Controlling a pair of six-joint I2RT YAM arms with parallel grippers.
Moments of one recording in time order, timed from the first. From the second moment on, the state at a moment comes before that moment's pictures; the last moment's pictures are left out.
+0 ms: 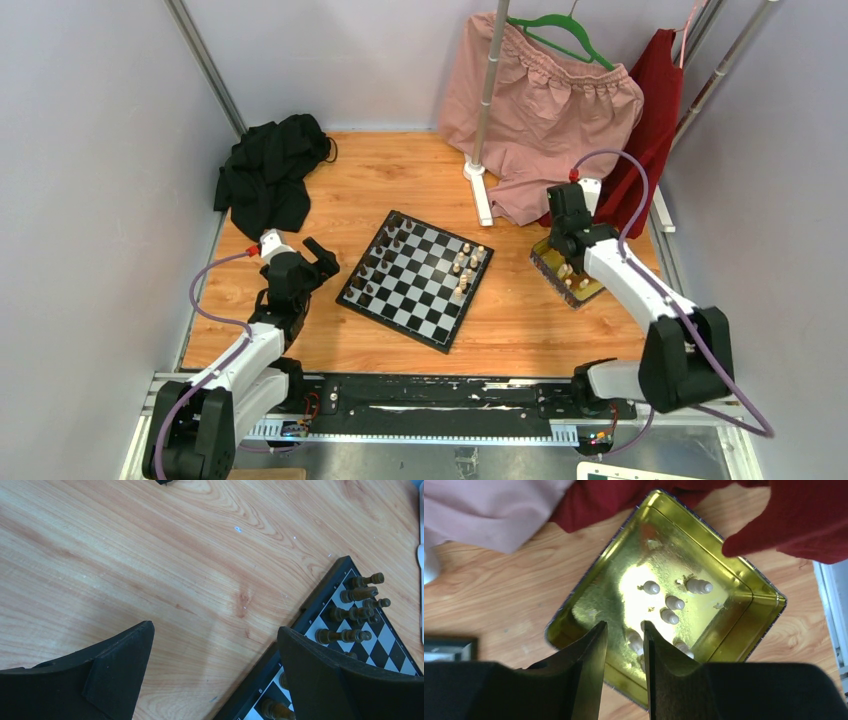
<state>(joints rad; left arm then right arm) -0.14 0.91 0.19 0.26 -0.25 -0.64 0.29 1.26 0.88 -0.44 0.51 0.35</state>
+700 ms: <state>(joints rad) -0.14 0.91 0.19 0.26 -0.25 -0.64 0.05 1.51 0.85 -0.30 0.32 0.40</state>
